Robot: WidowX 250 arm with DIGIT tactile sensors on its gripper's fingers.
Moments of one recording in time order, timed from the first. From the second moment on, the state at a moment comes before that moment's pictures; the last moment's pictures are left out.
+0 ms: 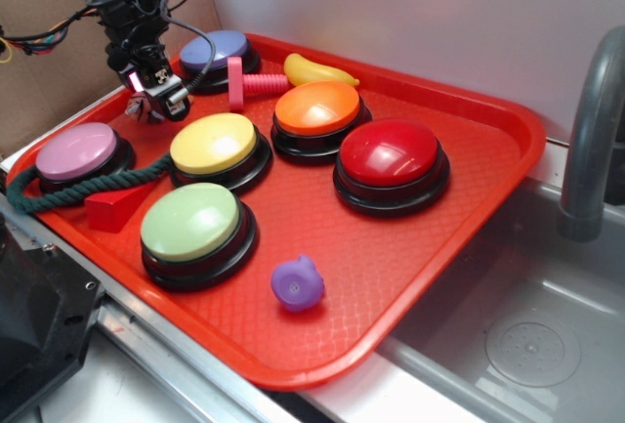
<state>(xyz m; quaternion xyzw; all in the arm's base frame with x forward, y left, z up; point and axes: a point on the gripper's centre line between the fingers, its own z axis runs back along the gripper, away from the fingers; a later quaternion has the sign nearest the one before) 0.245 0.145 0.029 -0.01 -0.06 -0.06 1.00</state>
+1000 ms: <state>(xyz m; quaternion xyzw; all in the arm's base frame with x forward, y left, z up) 0.243 0.145 0.043 -0.01 -0.02 0.01 1.00</state>
